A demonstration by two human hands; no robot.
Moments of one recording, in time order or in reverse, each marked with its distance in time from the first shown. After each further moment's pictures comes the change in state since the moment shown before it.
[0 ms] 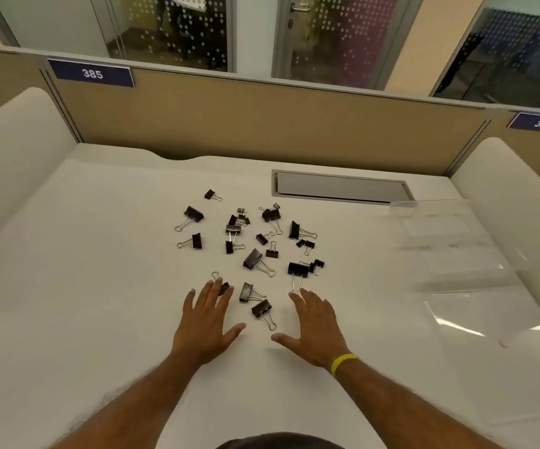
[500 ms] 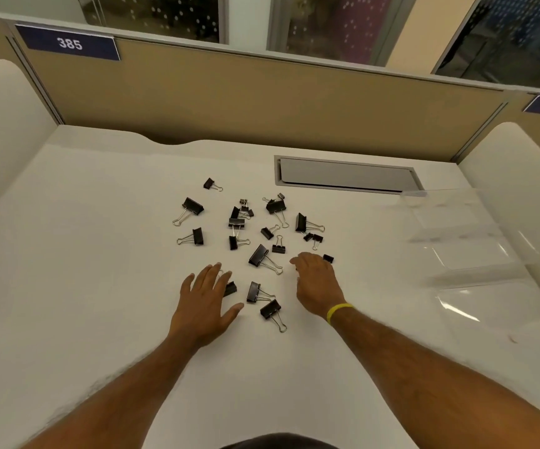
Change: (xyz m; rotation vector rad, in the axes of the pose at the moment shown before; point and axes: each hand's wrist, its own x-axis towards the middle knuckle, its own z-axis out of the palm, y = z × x) left_hand 0.036 -0.033 -0.007 -0.091 -0.011 0.000; right_hand 0.086 -0.011 -0.034 -0.009 0.176 -0.047
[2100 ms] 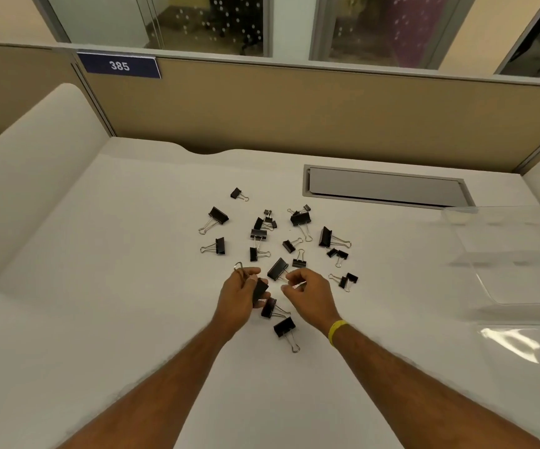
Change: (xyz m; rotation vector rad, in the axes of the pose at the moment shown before) left_hand 0.040 0.060 -0.040 -1.347 0.073 -0.555; right_hand 0.020 -0.030 0.001 0.837 0.034 0.167
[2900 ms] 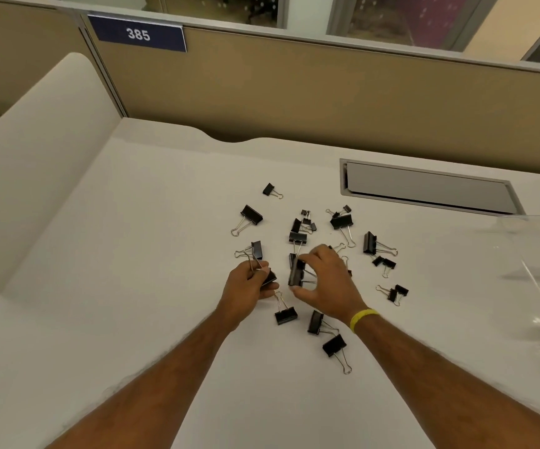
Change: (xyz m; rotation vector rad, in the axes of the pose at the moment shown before) left_hand 0.066 0.000 -0.083 -0.135 -0.072 -0.124; right_hand 0.061 -0.034 0.050 -0.567 -0.089 -0.367
